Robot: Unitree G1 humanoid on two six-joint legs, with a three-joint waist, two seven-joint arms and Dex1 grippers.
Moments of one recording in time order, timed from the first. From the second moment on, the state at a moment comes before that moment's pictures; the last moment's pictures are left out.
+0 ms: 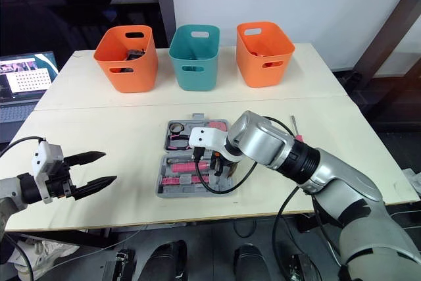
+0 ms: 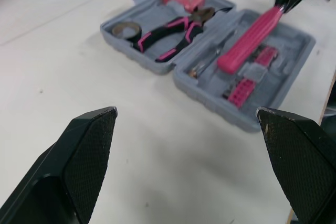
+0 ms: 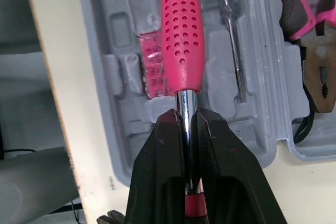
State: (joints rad) left arm 0.10 0.82 0.36 -0.05 -0.53 0.22 -1.16; right arm -1.06 -0.58 0.86 -0.09 0.16 1.14 1.01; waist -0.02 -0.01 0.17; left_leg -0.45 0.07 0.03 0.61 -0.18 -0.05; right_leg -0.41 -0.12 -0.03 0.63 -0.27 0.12
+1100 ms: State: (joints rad) left arm 0.15 0.82 0.37 -0.09 -0.54 0.24 -1.15; right arm -1.00 -0.42 0.89 0.14 -0.03 0.92 1.03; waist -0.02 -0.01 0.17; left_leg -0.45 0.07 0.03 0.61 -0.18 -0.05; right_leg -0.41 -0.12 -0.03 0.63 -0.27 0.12
